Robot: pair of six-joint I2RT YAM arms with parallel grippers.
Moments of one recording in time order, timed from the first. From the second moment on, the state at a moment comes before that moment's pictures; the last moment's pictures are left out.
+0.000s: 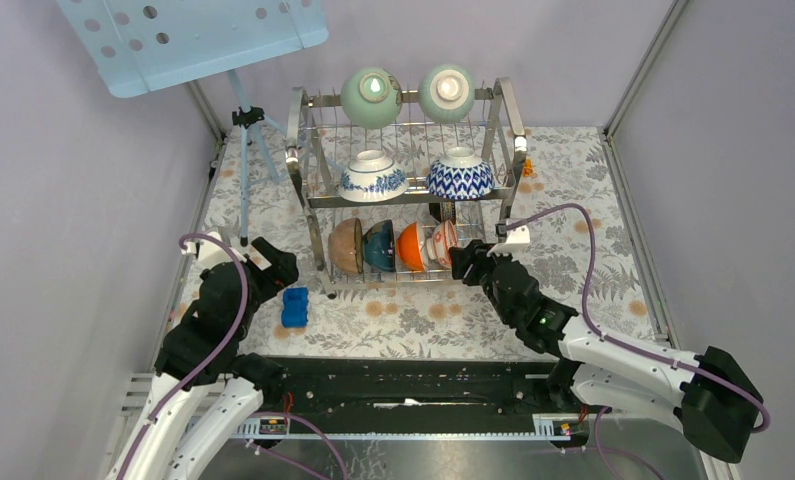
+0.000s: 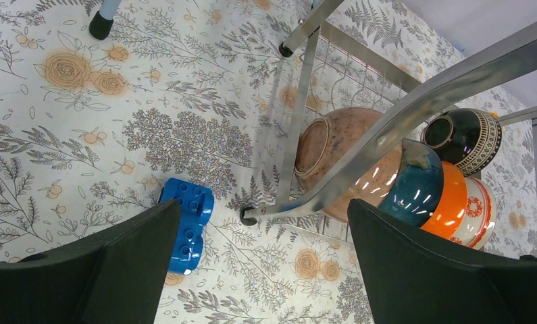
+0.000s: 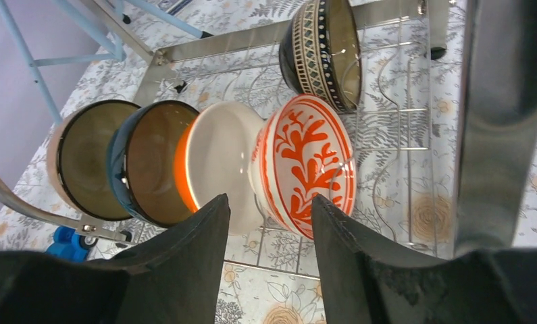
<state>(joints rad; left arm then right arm) -0.43 0.42 0.74 -0.79 -0.42 -0.74 0.90 0.93 0.41 0.28 0.55 0.53</state>
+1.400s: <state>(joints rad) -0.43 0.43 0.74 -0.79 -0.42 -0.74 0.75 1.20 0.41 0.49 0.25 0.53</state>
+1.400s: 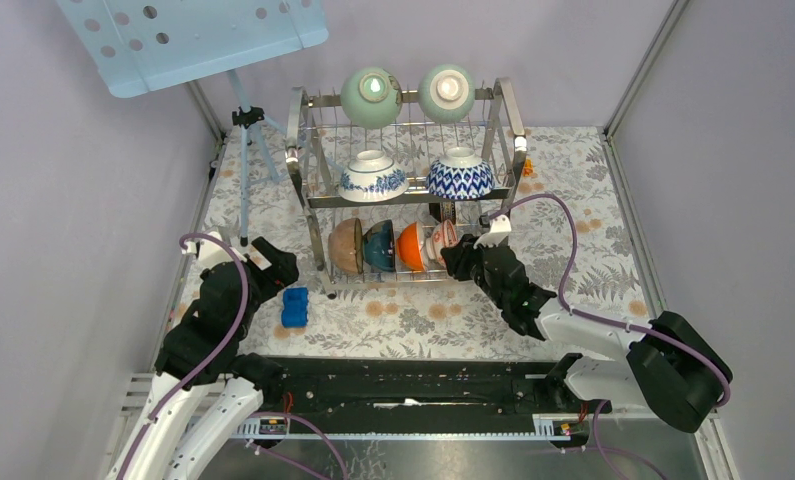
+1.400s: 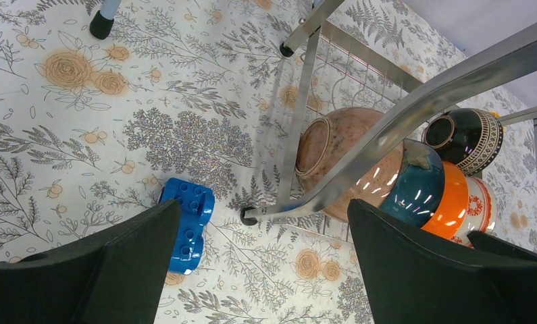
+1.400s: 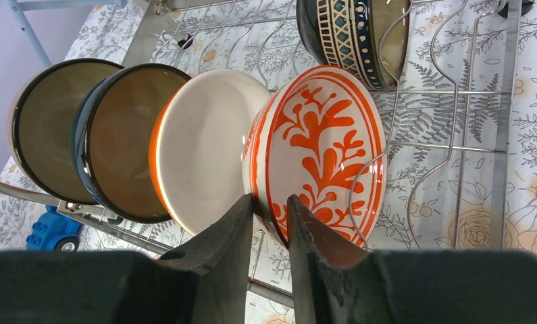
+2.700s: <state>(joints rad) -0.43 0.44 0.74 -0.79 -0.42 -0.74 0.68 1.16 0.41 0.54 0.12 0.56</state>
